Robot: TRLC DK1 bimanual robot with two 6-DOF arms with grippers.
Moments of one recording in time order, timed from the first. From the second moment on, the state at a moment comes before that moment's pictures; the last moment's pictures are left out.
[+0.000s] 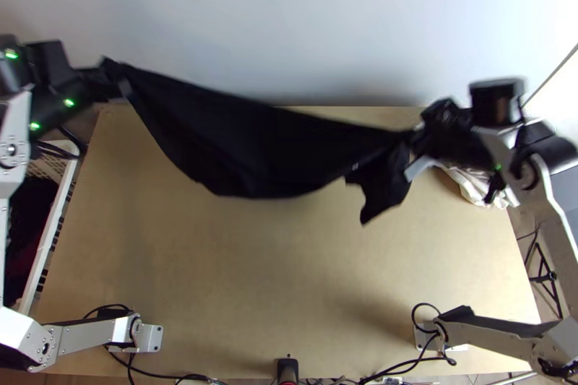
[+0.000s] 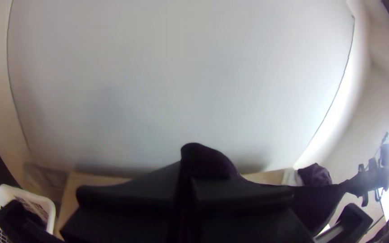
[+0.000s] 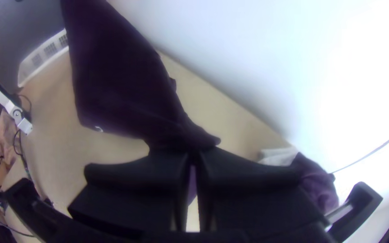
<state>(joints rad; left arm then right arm) -0.01 1.37 1.91 -0.83 0.19 -0.14 0.35 1.34 1.74 -1.11 -0.11 -0.32</state>
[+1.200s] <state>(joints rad) -0.10 1.09 1.80 -0.86 -0.02 -0.03 0.66 1.18 1.79 -1.15 0.04 -0.33</state>
